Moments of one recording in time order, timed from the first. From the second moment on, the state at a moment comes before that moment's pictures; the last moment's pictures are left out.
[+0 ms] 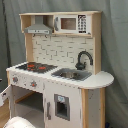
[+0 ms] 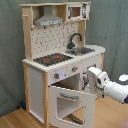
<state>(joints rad) -0.30 -1.48 1.50 -2.49 -0.34 2.77 0.70</state>
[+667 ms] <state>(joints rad) -0.29 -1.48 1.45 -2.50 -0.34 2.70 0.51</state>
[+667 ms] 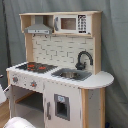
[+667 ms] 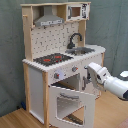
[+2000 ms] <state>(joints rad) -0.28 -1.48 1.25 -2.50 -0.34 2.69 0.06</state>
